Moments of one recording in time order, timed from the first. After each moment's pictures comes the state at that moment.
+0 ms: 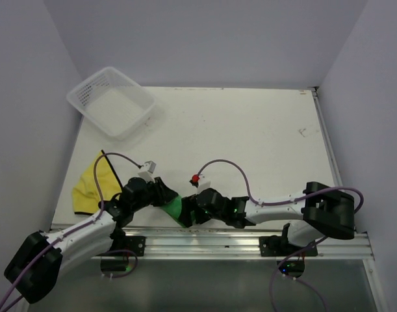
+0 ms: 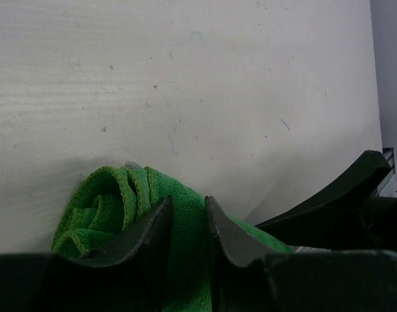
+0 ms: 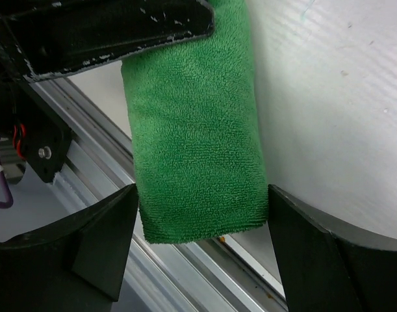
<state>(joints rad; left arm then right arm) -0.62 0.86 0.13 0.20 0.13 -0.79 1.27 1.46 0.63 0.15 0.16 0.83</state>
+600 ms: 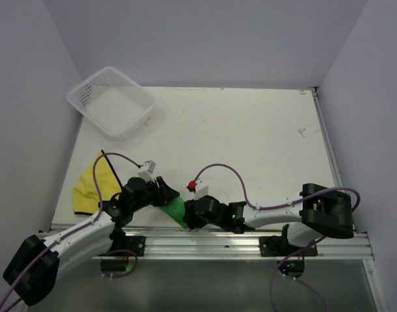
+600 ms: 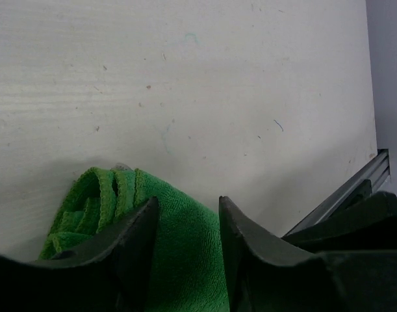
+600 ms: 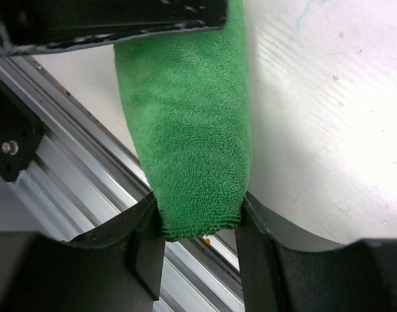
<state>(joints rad) -0.63 0.81 0.13 0.17 0.13 -0.81 1.34 1.49 0.62 0.17 0.25 0.77</state>
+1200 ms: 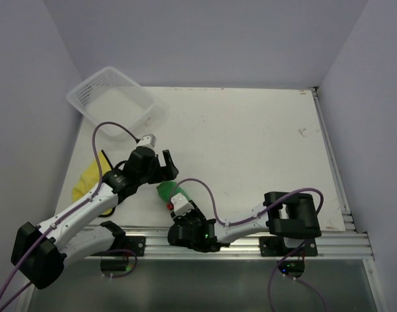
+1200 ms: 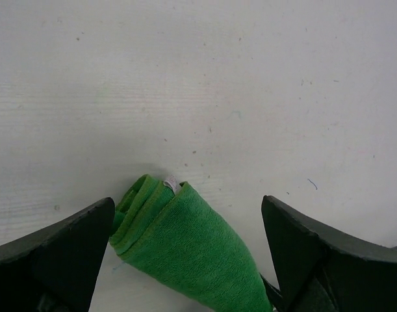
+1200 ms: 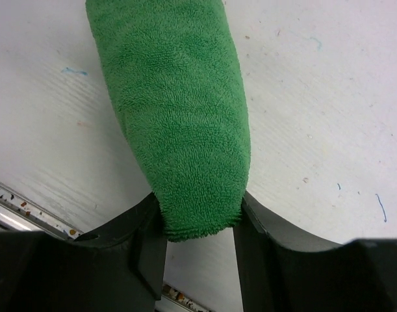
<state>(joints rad) -0.60 1.01 0.66 -0.37 -0.11 -0.69 1.57 1.75 0.86 -0.04 0.93 0.59</state>
